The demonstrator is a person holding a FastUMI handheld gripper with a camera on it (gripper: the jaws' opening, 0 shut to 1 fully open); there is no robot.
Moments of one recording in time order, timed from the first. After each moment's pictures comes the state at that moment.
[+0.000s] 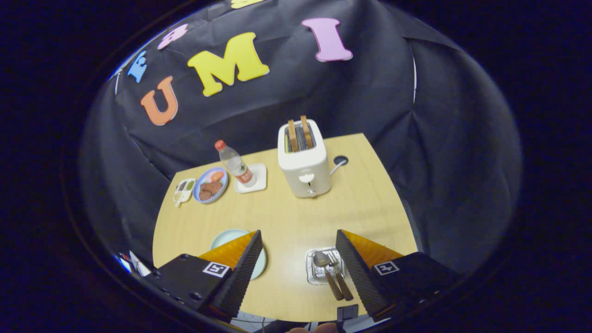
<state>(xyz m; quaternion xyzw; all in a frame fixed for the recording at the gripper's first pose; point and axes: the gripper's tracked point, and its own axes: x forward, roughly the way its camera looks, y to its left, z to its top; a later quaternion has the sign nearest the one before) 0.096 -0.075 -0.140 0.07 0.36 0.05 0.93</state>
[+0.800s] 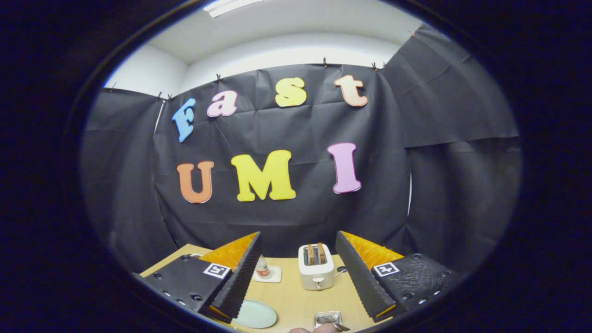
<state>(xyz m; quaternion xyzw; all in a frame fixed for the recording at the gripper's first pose) 0.032 -0.045 0.068 0.02 -0.01 0.05 1.00</state>
